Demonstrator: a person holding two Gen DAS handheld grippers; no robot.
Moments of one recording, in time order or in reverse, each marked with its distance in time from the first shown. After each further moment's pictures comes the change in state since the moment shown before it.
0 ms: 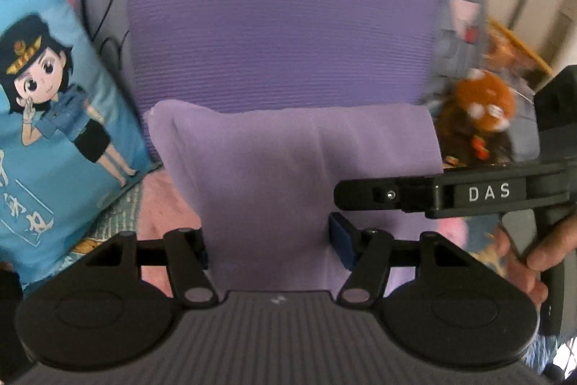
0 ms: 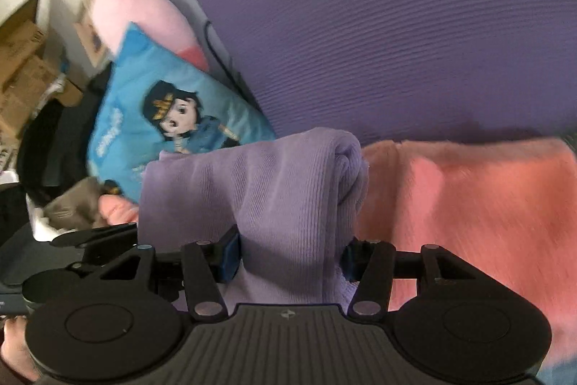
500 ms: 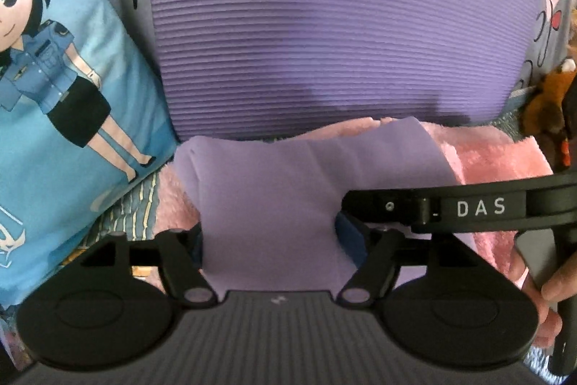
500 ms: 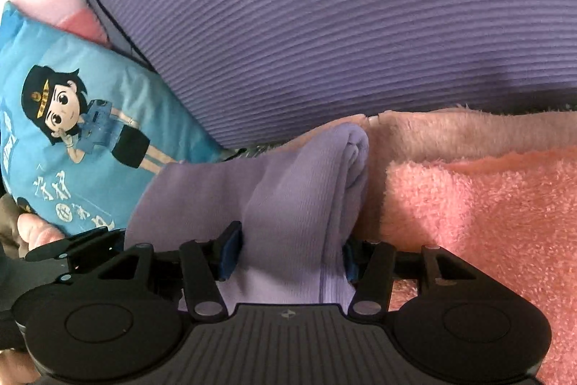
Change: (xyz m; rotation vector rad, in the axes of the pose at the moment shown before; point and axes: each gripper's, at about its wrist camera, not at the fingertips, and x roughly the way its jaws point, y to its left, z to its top) left arm 0.111 0.034 0.006 -0.044 0.074 0.128; right arm 0.128 -0.055 0.008 0.109 0.128 -0.108
